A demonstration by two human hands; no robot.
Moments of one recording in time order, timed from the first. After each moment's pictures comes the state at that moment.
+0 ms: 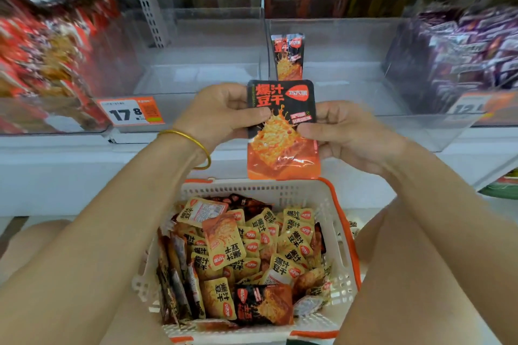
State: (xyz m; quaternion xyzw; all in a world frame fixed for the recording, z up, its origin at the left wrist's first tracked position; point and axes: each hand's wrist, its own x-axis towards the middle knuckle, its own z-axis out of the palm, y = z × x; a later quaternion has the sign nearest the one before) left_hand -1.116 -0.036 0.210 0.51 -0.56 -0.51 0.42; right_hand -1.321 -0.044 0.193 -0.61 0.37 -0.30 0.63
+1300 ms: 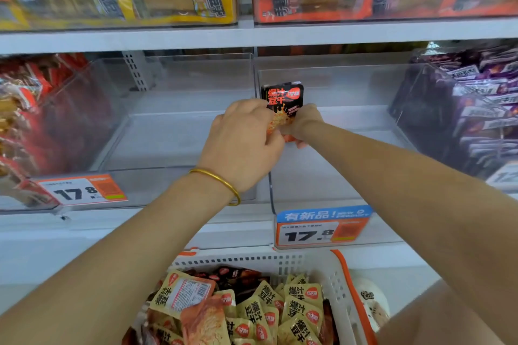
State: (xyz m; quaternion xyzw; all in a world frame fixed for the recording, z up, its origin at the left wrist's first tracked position) left_hand -1.154 -0.164 0.200 0.59 -0.77 -0.01 0.25; right_hand -1.274 -0.303 0.148 -0.57 0.74 -0.19 0.30
